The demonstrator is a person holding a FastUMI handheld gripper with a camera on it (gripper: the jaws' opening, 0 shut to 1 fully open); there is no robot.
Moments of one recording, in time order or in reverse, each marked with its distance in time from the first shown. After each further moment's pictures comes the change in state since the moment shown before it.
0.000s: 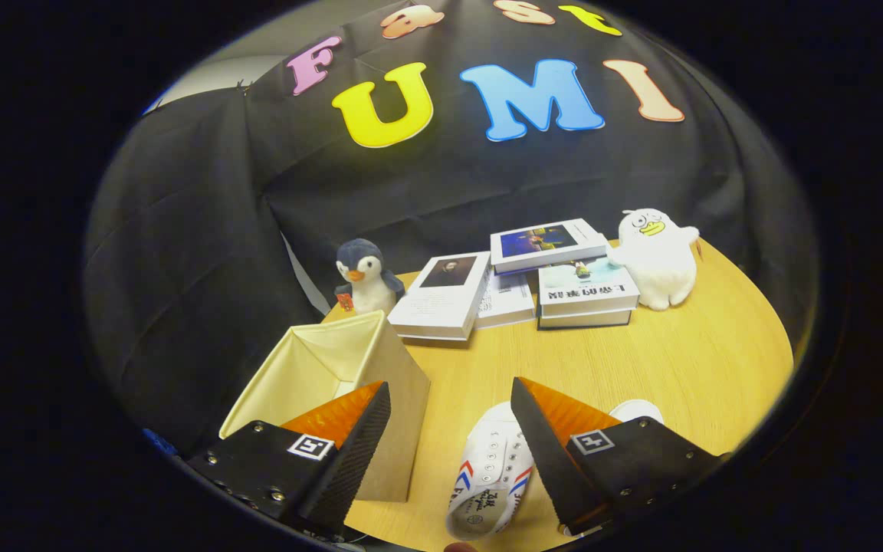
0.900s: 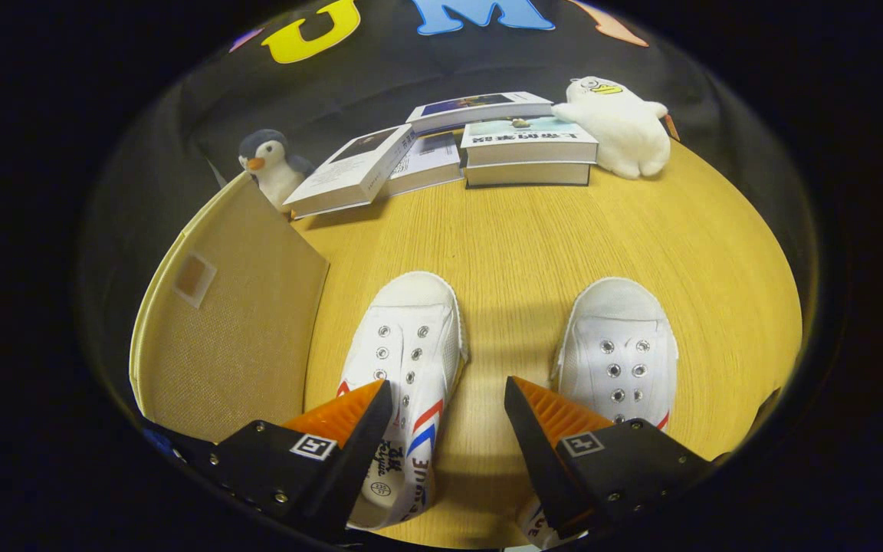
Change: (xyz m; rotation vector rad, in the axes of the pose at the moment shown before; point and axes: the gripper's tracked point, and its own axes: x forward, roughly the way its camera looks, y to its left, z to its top) arm 0.036 -0.079 -0.131 0.074 0.385 -0.123
